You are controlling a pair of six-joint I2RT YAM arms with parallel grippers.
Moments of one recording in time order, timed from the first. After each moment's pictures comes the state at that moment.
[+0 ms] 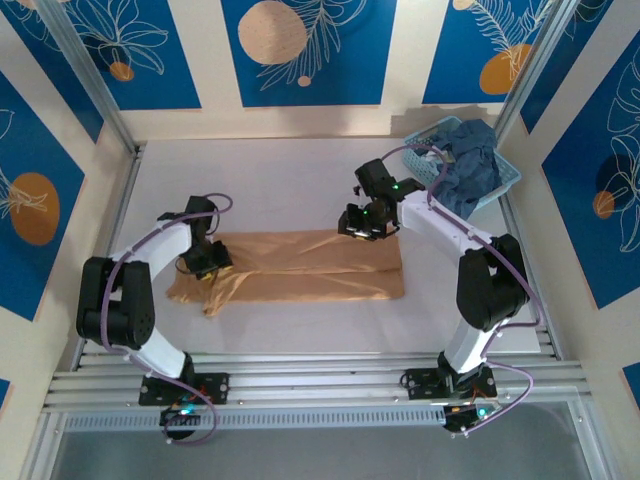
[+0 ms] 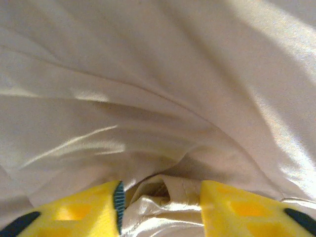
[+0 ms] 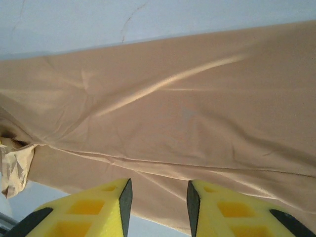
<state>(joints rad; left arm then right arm) -0.13 1.59 0.99 -0.81 0.07 -0.53 0.47 1.72 1.37 -0.82 -0.26 0.58</state>
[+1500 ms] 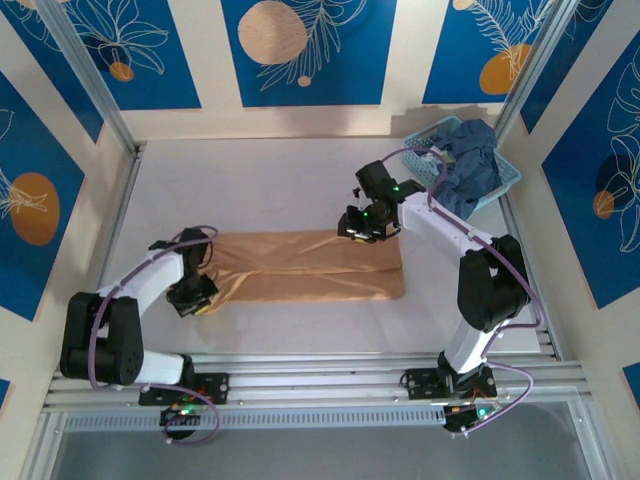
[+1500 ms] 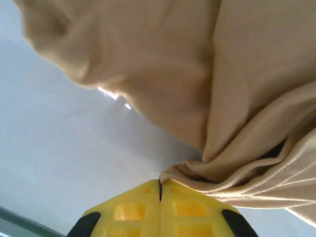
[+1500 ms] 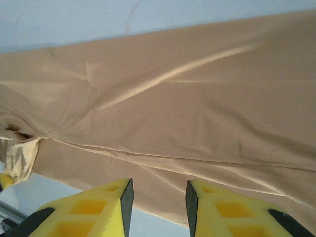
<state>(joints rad) -0.13 1.38 0.76 -0.98 -0.07 -0.75 0.46 1.71 1.34 -0.81 -0.29 0.57</state>
